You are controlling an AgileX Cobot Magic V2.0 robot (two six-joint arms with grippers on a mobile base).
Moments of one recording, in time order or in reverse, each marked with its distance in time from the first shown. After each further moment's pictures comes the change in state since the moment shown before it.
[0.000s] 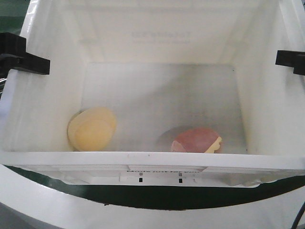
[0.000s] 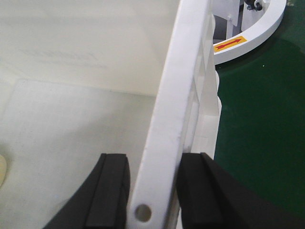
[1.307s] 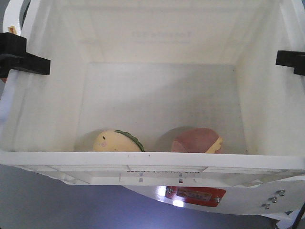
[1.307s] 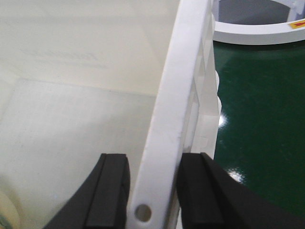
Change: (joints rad) left arm 0.000 0.000 0.000 -0.001 0.000 0.000; right arm -0.001 0.000 0.000 -0.002 0.002 0.000
